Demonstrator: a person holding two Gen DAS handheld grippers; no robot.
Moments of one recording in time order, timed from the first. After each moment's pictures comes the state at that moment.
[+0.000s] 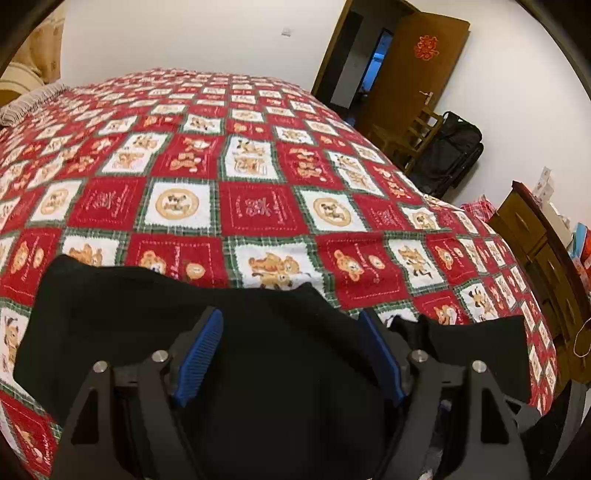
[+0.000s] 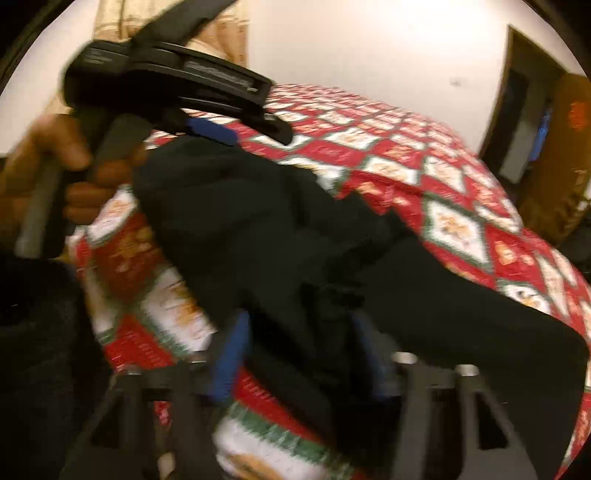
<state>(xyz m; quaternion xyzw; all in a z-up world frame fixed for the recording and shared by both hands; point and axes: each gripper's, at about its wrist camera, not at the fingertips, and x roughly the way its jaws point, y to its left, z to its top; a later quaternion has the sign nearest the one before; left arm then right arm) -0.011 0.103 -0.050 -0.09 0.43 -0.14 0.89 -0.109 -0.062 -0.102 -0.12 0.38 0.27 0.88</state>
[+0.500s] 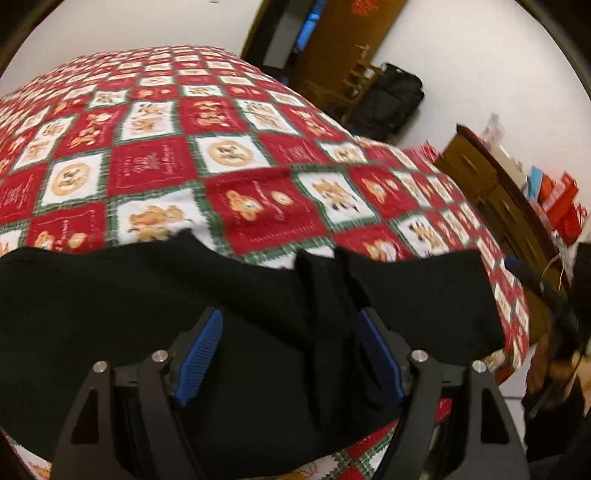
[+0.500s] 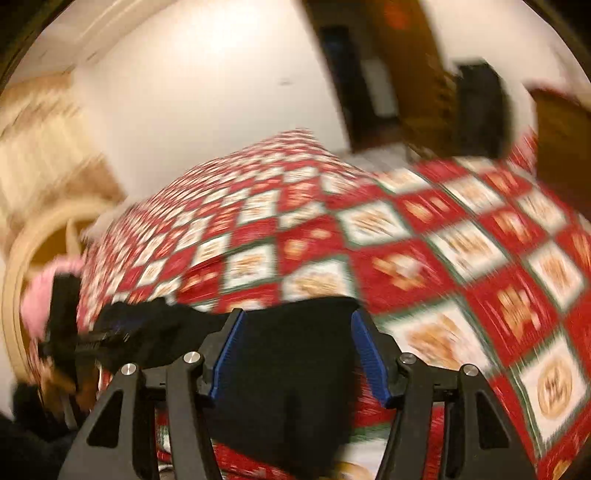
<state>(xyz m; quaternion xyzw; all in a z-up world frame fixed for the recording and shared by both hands) -0.029 0.042 -0.067 -0.04 0.47 -0.27 0.84 -0.116 -0.301 -0.056 0.20 0.35 0.03 0.92</state>
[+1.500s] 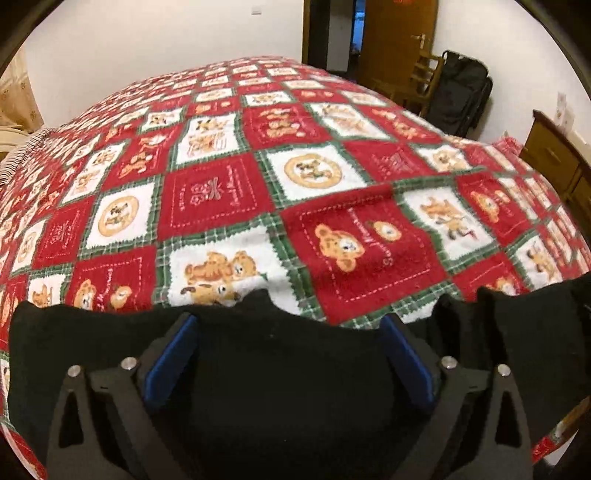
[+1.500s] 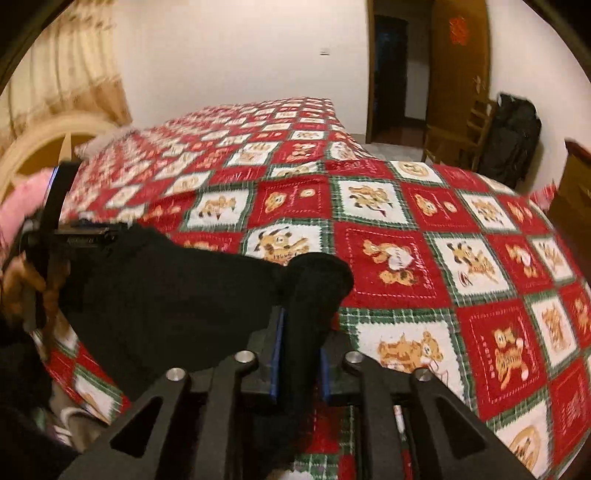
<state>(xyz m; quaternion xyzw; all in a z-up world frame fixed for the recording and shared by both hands) 0.019 0.032 -0.089 0.03 0.45 -0.12 0.88 -0.094 -0.286 -0.075 0.03 0.38 0.05 0.92</state>
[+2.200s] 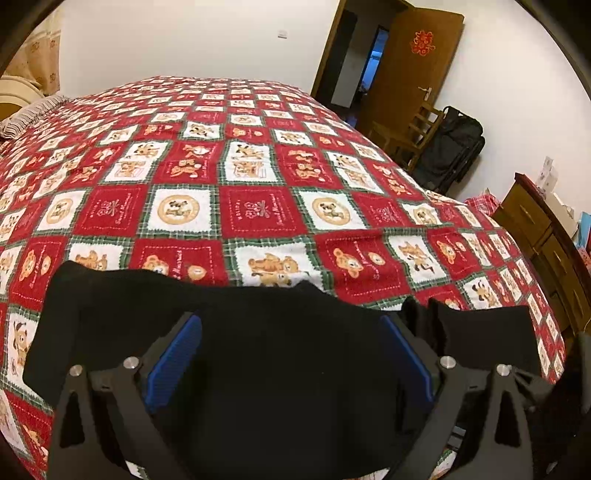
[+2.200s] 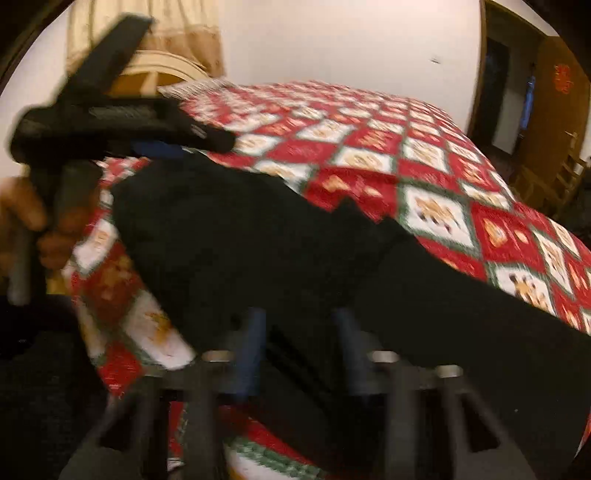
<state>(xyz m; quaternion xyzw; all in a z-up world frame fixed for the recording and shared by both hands) -0.019 0.098 -0.044 -0.06 0.42 -0.13 0.89 -0.074 -0.092 -0.106 -0.05 0.40 0.22 0.89</state>
